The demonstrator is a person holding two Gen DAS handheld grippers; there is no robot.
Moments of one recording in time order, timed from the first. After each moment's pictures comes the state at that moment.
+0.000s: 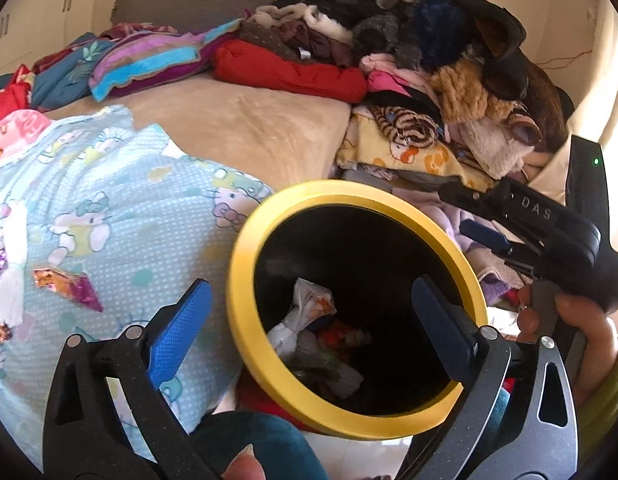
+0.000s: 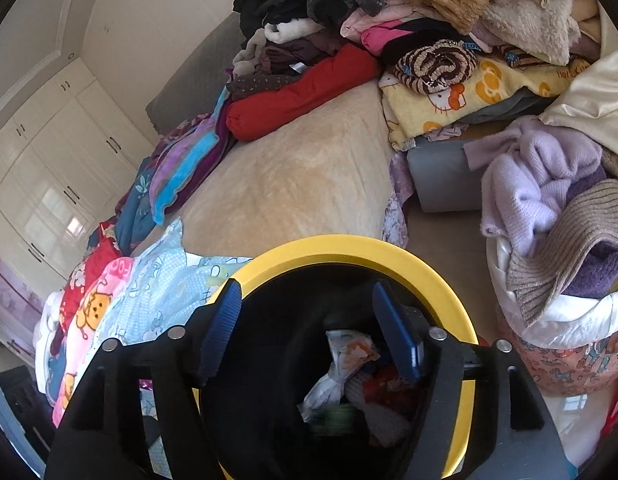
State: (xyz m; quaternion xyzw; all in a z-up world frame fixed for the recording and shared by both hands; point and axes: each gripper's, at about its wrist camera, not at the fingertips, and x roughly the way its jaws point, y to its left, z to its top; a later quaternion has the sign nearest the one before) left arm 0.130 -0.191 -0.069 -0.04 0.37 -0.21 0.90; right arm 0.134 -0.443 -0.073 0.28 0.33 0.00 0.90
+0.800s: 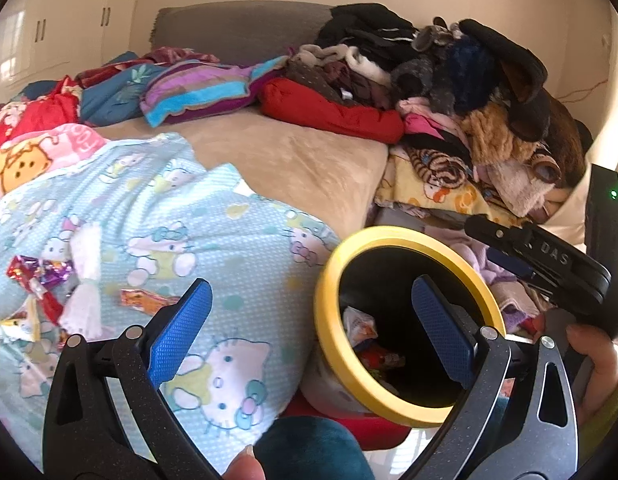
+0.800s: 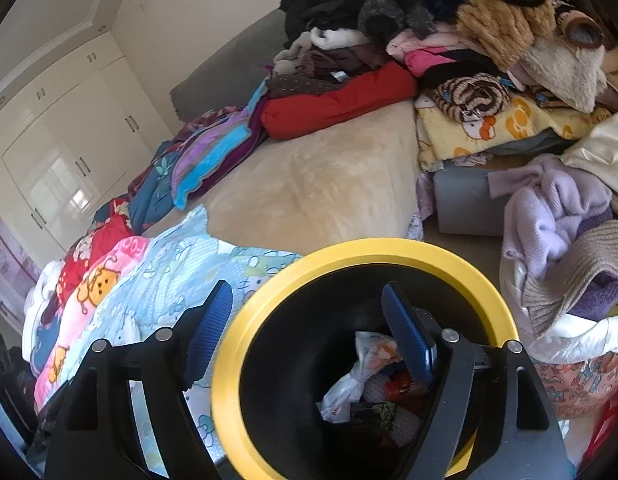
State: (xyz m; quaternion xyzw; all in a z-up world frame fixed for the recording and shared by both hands) left arm 0.119 -0.126 -0.033 -0.05 0.33 -0.15 0.93; right arm 0.129 -0.381 -0.036 0.21 0.32 0.03 0.92
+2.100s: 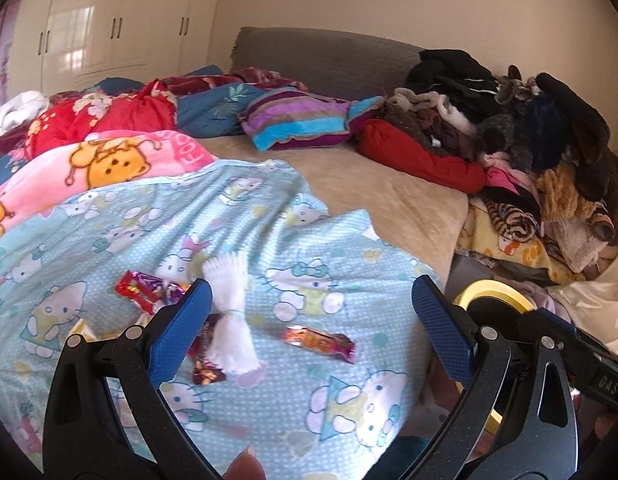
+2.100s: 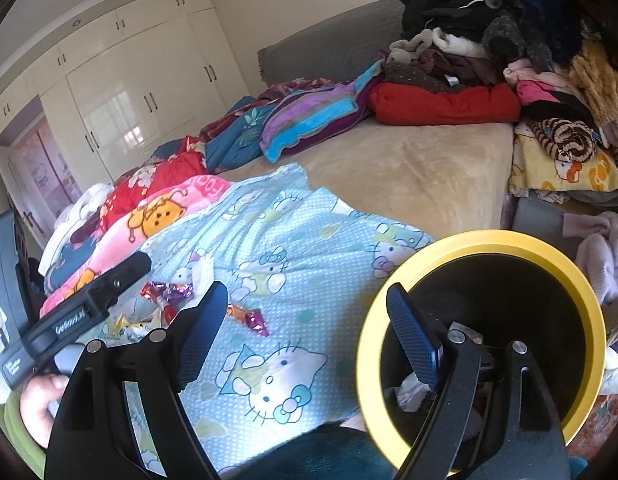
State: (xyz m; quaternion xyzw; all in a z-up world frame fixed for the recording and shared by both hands) left arm 0.122 0.004 -0.014 -0.09 0.29 -0.02 0.95; right arm 0.117 -0.240 -0.022 0.11 0.32 0.16 0.93
